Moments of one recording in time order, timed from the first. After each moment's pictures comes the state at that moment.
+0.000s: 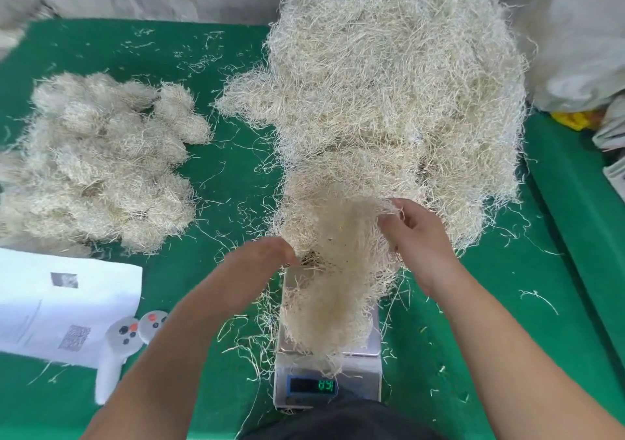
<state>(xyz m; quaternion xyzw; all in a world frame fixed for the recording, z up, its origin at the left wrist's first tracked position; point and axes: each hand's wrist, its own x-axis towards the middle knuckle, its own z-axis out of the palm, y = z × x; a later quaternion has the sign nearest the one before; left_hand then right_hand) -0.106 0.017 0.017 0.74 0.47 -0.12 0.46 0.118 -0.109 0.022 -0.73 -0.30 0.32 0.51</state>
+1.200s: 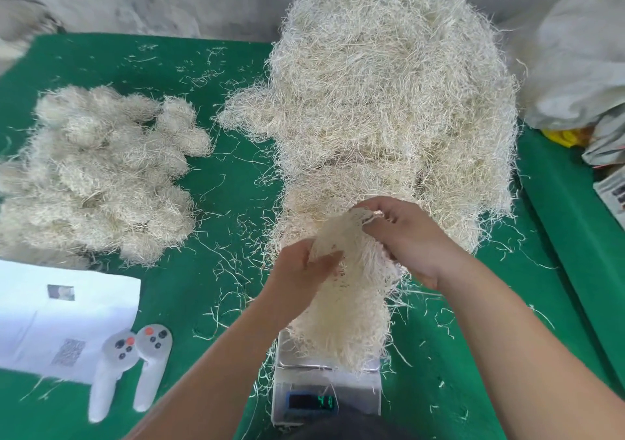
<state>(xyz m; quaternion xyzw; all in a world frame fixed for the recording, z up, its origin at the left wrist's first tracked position) -0.072 -0.011 -0.018 0.67 0.37 0.20 0.61 0.114 -0.086 0.070 -0.71 -0.35 0.43 0.44</state>
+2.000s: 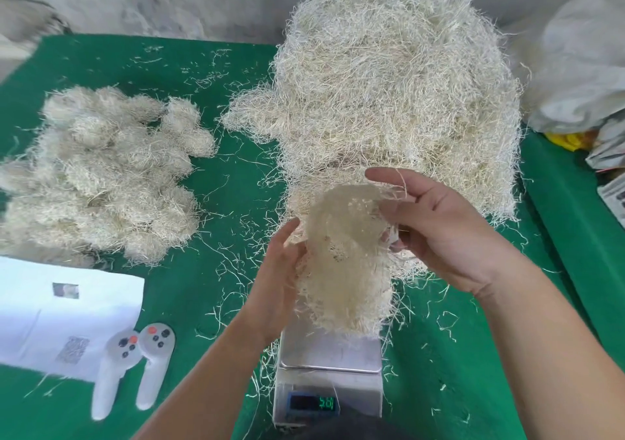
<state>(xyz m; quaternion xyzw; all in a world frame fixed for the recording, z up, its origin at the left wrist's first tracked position) -0.097 -0.014 -0.019 0.42 0.29 0.27 0.82 0.120 -0.103 0.115 -0.54 -0.36 0.52 0.55</state>
